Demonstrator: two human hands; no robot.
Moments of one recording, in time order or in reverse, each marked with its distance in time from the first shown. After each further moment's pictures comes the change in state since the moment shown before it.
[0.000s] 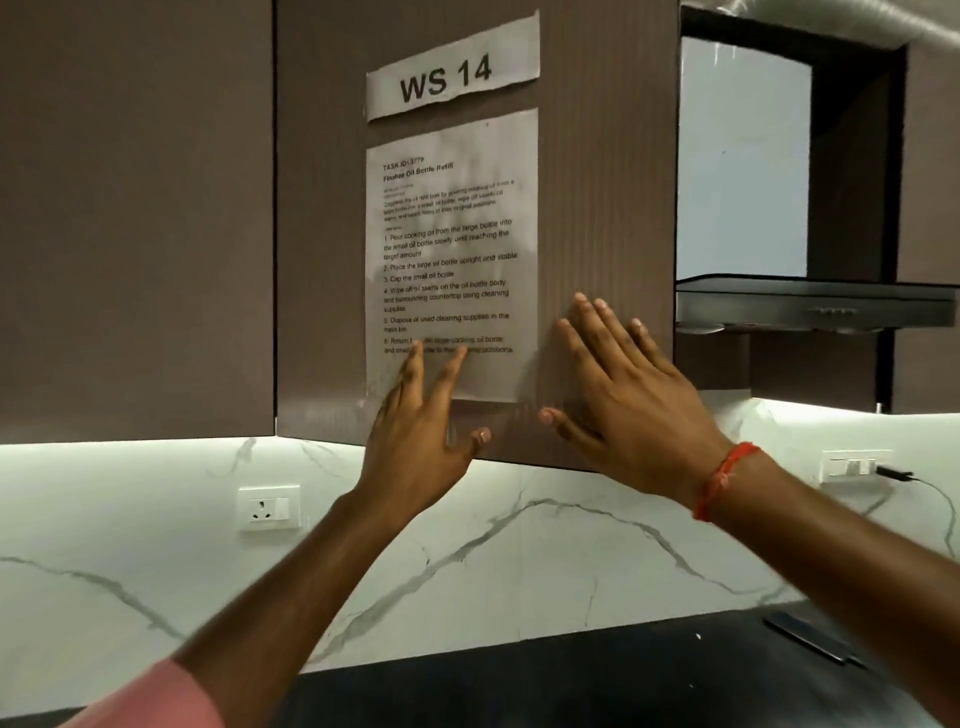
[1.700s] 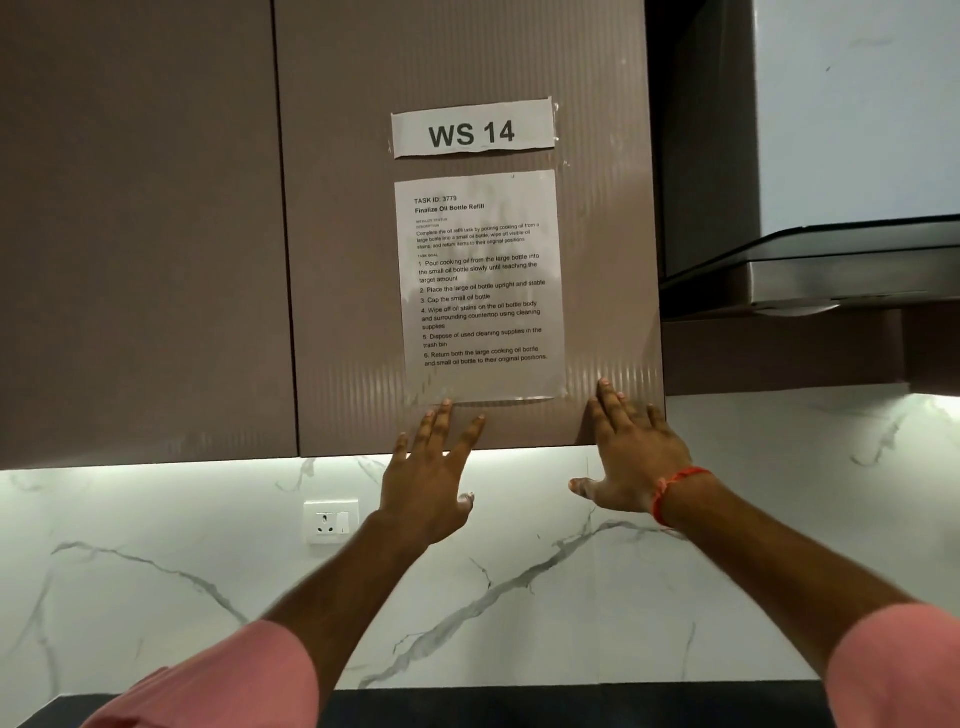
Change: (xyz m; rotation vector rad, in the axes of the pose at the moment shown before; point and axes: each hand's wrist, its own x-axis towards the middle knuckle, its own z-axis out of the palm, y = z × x) left_hand 0.036 -0.048 0.088 0.613 -0.244 -0.032; right_hand 0.079 0.046 0.191 0.149 -0.242 0.072
